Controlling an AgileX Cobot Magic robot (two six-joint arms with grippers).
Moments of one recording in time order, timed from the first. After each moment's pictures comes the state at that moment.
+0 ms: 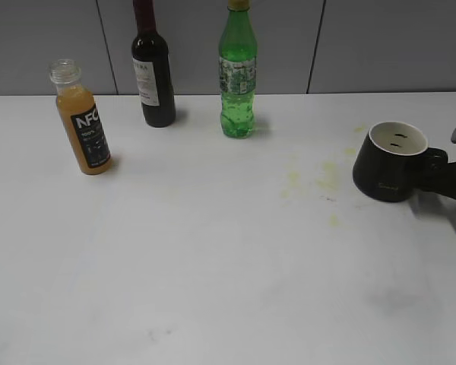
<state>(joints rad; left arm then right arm) -0.04 -0.01 -0.48 0.04 1.08 0.07 -0.10 2.17 -0.61 0.07 -1.21 -0.05</state>
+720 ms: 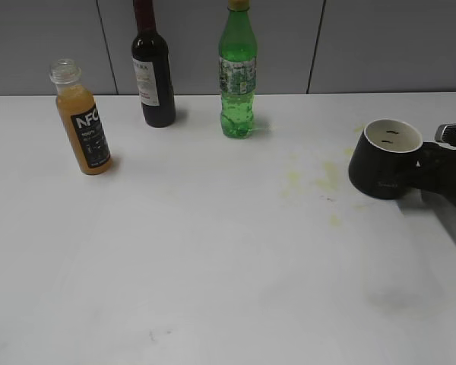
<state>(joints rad) -0.04 -0.01 -0.48 0.04 1.08 0.07 -0.10 2.22 -0.67 -0.07 -1.23 -0.04</state>
